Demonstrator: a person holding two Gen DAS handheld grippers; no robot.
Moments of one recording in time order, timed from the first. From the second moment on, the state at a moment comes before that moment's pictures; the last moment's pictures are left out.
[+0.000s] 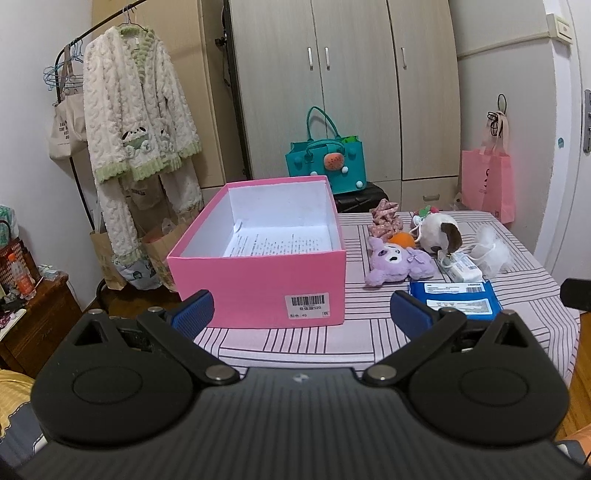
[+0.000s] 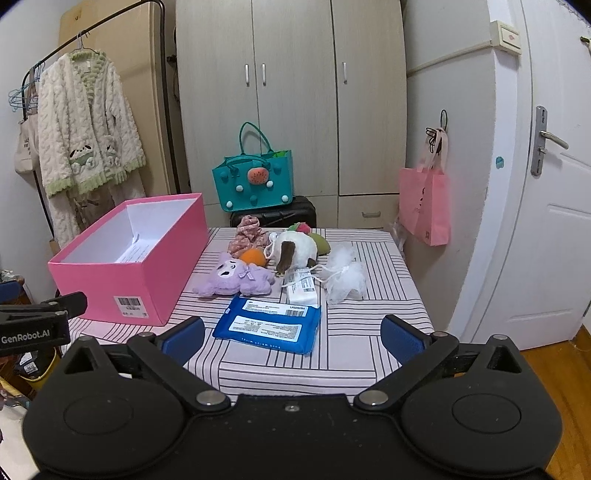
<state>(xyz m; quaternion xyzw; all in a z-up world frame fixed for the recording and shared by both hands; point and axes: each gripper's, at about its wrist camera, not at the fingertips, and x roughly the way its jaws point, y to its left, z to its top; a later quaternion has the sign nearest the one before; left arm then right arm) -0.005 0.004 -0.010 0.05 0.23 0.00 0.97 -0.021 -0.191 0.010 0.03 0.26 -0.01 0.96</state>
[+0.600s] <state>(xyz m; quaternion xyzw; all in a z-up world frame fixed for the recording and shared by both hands) 0.008 -0.005 0.002 0.07 0.22 -0.04 0.97 -0.025 -0.215 0.018 0.03 0.21 0.03 0.98</state>
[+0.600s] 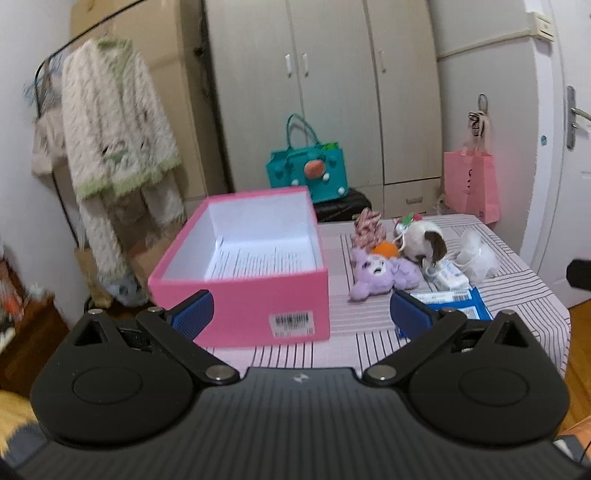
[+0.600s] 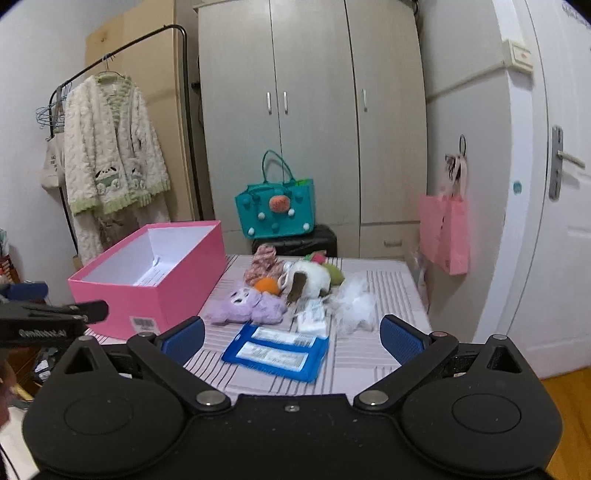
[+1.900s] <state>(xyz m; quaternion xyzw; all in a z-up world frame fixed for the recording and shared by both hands) 0.189 -0.107 -0.119 0.03 0.41 -0.24 0.88 0.113 -0.233 -0.125 0.05 0.28 0.15 0.95</state>
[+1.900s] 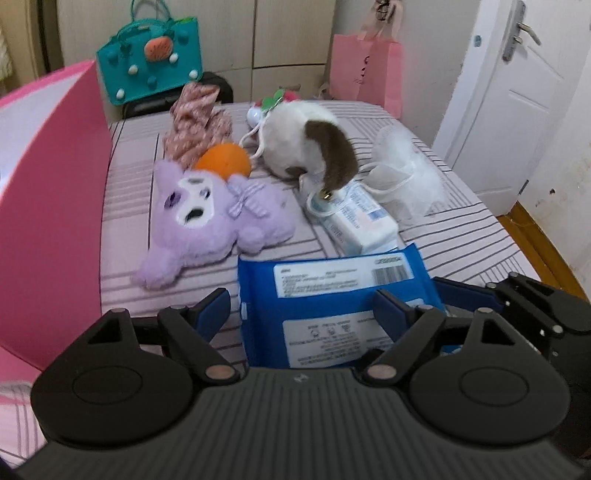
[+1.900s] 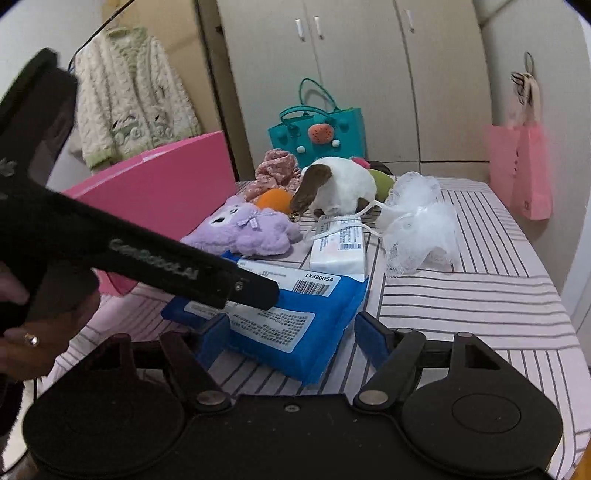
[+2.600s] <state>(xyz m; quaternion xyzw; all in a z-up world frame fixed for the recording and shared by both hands) 0.180 -0.104 -0.120 -0.01 0.40 -0.24 0.89 0.115 -0.230 -0.119 -0.03 0.30 0.19 0.93</state>
